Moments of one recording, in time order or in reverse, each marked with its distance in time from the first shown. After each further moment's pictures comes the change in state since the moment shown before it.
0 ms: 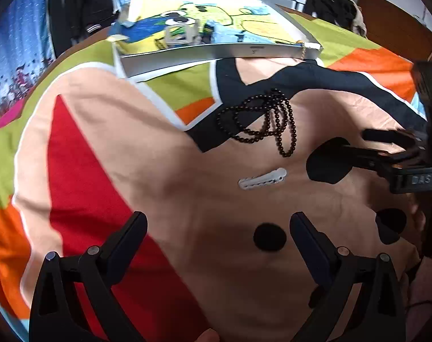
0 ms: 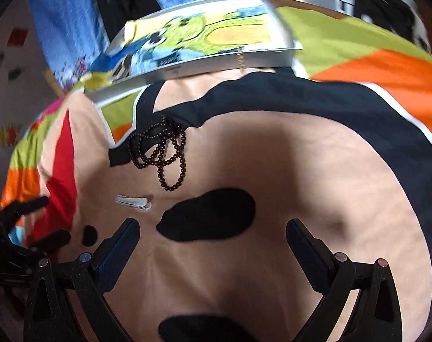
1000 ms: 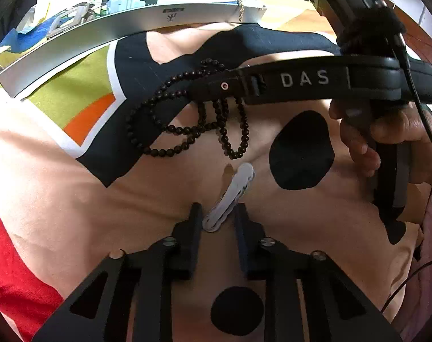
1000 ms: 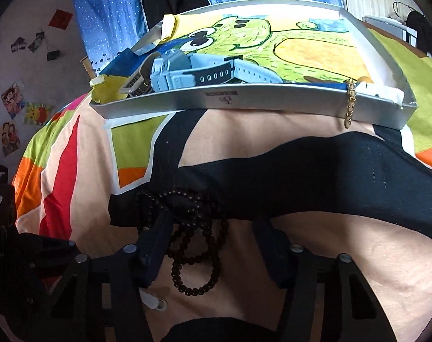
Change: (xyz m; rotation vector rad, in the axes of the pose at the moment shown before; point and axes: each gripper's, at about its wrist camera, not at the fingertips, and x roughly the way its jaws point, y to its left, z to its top) left arm 0.076 -0.020 0.018 0.214 0.061 -0.239; right arm 0.079 0.014 0.065 -0.122 -0.072 0.153
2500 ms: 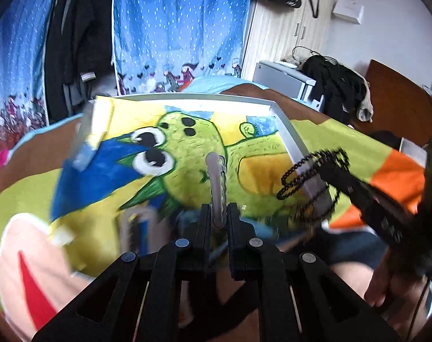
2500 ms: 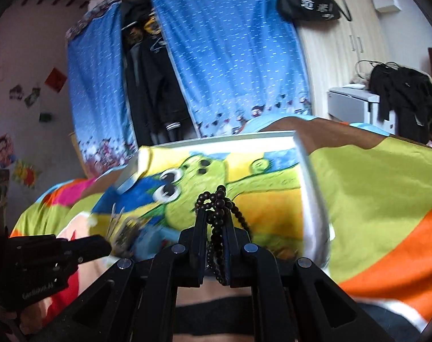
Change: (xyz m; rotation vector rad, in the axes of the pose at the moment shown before) left arm -0.063 0.059 0.182 -0.311 -0.371 0.204; right arm -0.094 -0.040 0.097 0.069 -0.457 -0.102
